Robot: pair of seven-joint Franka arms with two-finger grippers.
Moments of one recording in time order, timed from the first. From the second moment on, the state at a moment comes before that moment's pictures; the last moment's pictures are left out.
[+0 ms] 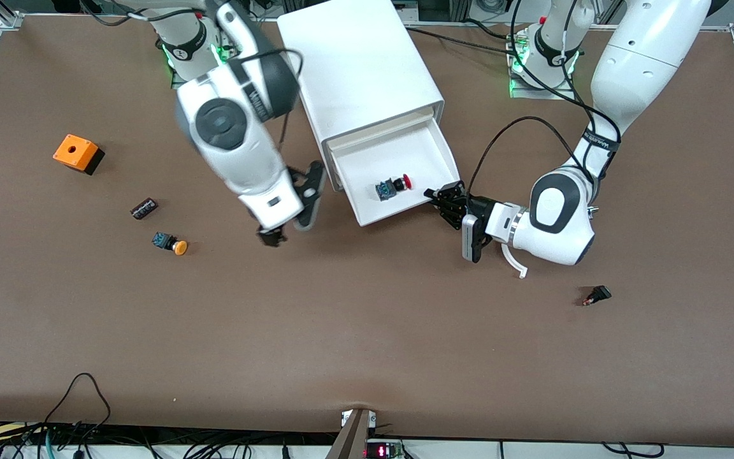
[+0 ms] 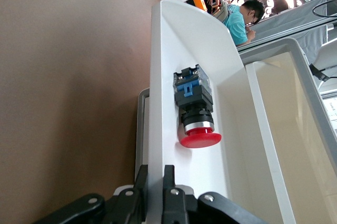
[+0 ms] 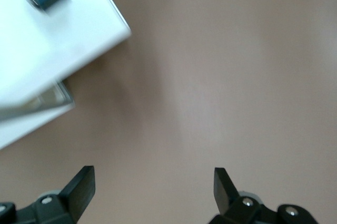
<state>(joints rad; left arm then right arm) -0.04 0.65 -0.25 -1.76 -0.98 1.79 1.12 0.57 0.45 0.05 -1.49 -0.01 2.02 -0.83</state>
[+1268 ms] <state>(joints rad) -0.04 0.62 -0.23 -1.47 -0.53 1.68 0.66 0.80 0.56 0.05 -1.47 -0.02 2.04 -0.87</state>
